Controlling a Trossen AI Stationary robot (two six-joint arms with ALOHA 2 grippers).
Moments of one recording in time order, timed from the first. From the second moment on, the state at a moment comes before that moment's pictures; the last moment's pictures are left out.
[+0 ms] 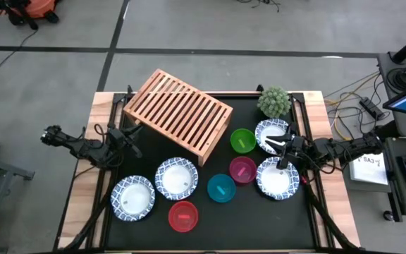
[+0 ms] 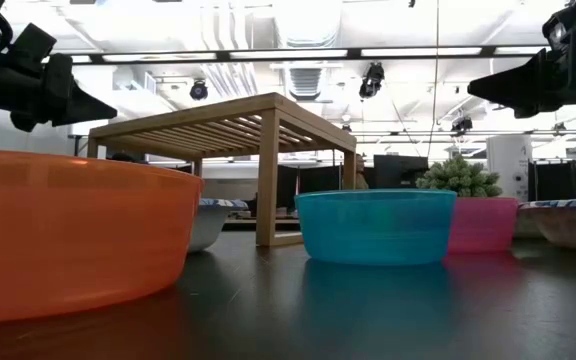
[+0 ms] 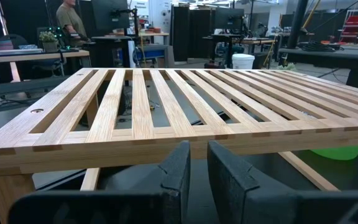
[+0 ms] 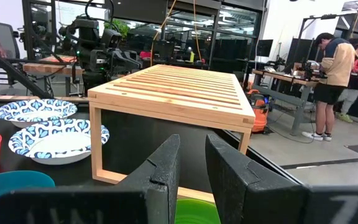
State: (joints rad) left arm -0.39 0.01 0.08 -0.16 -1.21 -0.11; right arm 0.22 0.03 0.01 0.07 0.52 -0.16
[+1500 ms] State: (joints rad) left arm -0.39 0.01 0.08 -0.16 -1.21 -0.11; right arm 0.22 0.03 0.01 0.13 0.52 0.20
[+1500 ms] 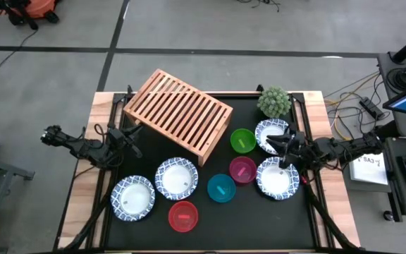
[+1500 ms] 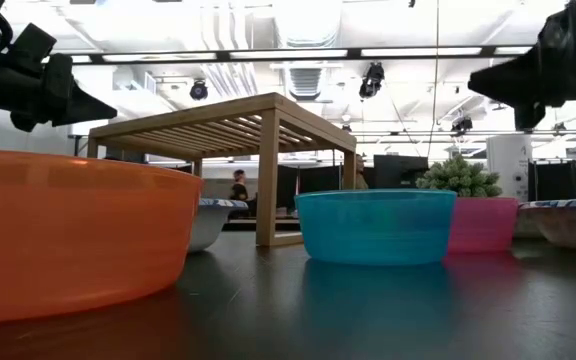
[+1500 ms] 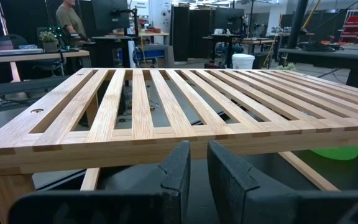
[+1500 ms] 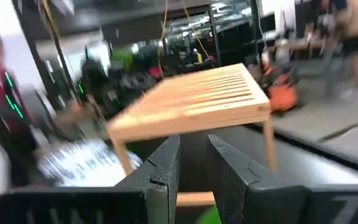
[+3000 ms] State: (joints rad) left arm -0.39 0.03 0.18 0.15 -0.90 -0.49; right arm 0.22 0.03 0.11 0.23 0.52 -0.09
